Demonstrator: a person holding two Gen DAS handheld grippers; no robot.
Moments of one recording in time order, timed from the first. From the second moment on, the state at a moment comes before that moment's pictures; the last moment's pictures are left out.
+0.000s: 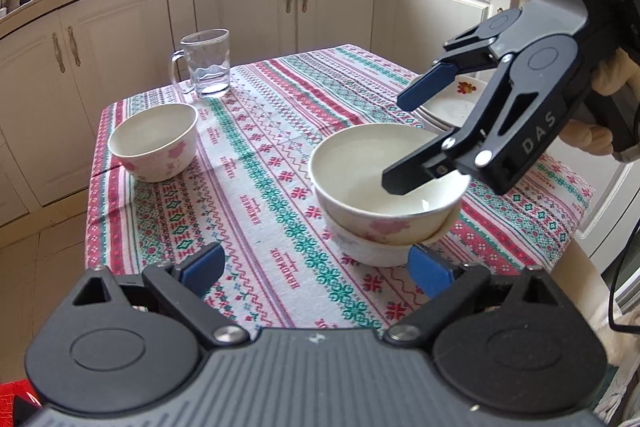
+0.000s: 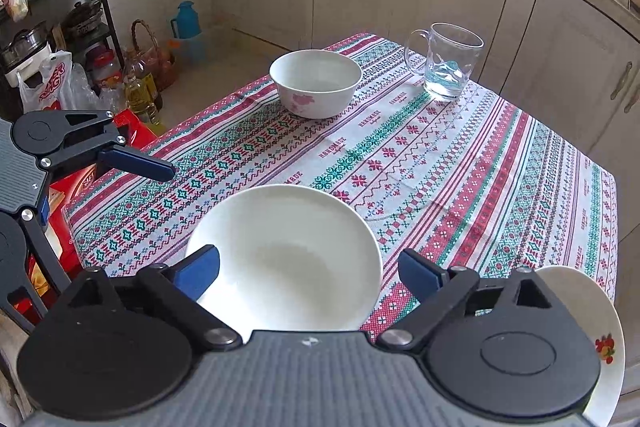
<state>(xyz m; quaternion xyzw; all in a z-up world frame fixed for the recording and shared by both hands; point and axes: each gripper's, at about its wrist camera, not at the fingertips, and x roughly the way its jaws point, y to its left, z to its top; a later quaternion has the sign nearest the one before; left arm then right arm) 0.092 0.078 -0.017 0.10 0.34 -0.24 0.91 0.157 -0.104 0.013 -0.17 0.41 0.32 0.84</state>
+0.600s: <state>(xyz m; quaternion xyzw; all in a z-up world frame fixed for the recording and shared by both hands) 0.175 0.136 -0.028 0.07 0.31 -0.13 0.94 0.230 -0.059 0.029 -0.17 0.40 0.34 0.83</state>
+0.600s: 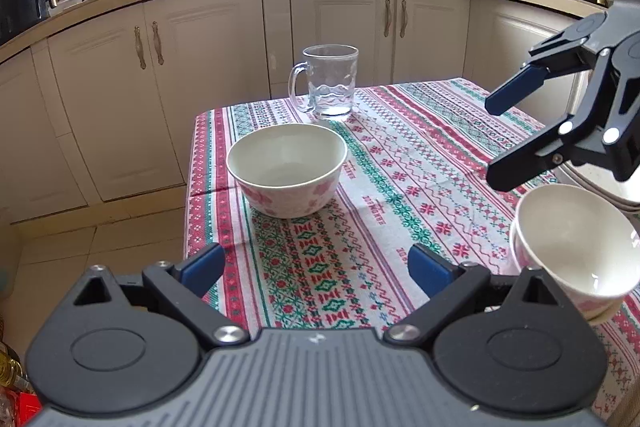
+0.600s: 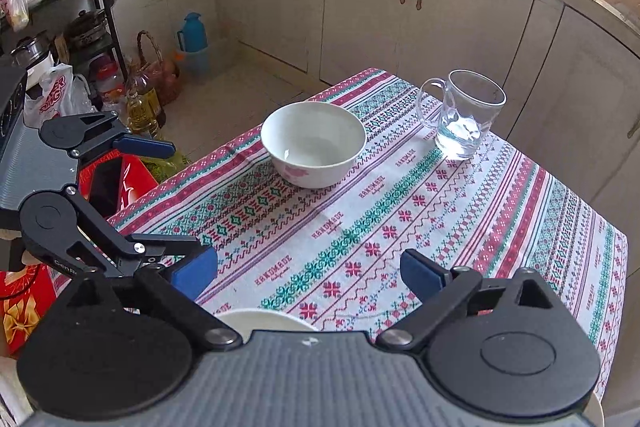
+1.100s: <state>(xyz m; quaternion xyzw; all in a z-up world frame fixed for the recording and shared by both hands) 0.233 0.141 -0.046 0.08 0.29 -0.12 0.95 0.314 -0.013 0.008 -0.16 0.45 0.34 0.81</state>
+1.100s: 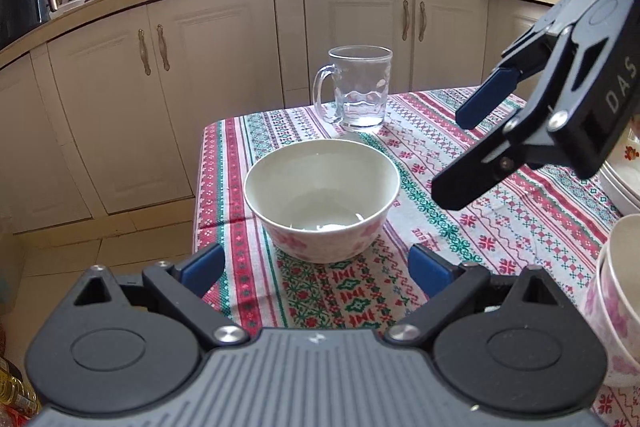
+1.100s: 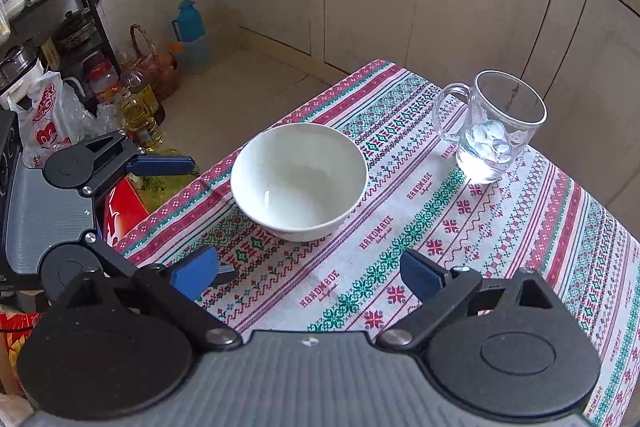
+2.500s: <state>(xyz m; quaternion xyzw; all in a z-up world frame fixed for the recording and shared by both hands) 0.273 0.142 -0.058 0.09 0.28 -0.18 0.94 0.406 0.038 -0.040 -0.12 0.51 0.35 0.77</state>
